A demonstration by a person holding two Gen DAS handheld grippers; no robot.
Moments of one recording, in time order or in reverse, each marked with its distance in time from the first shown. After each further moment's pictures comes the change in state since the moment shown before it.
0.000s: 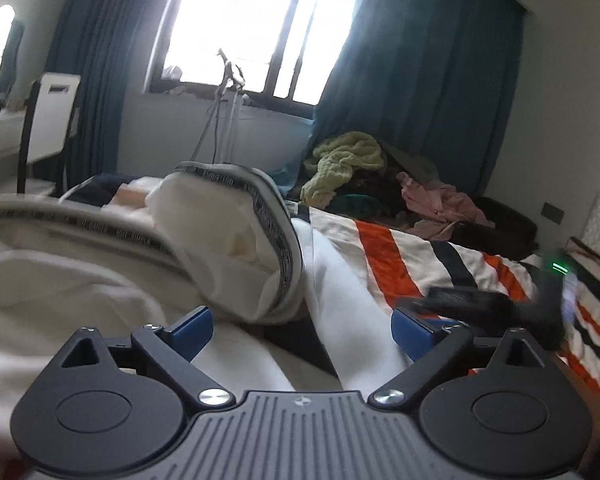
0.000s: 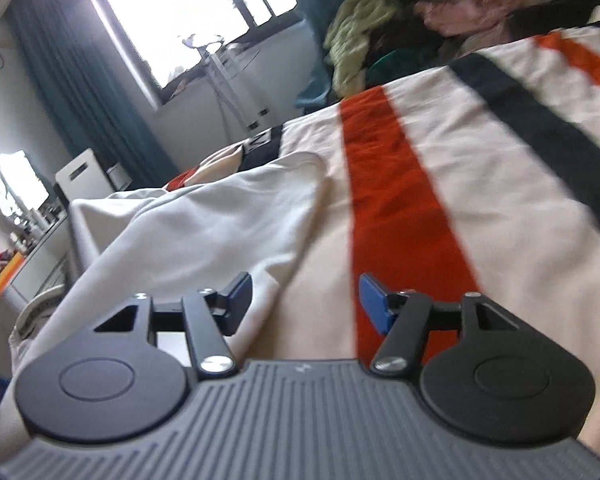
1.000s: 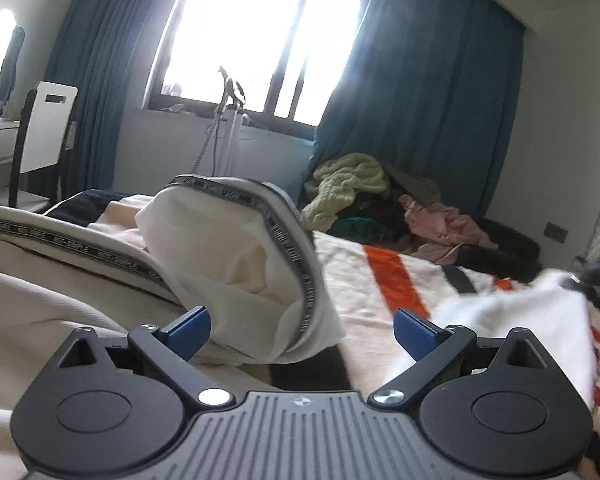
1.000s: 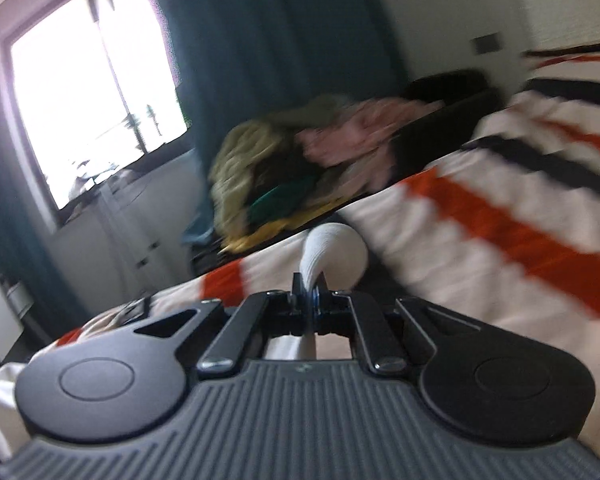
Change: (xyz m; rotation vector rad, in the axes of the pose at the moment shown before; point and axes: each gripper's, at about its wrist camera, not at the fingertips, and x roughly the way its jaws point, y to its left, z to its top) left arm 0.049 0.021 -0.003 -0.035 -0.061 -0.025; right arm -0.109 -0.099 0.093 0.108 -0.418 -0.377
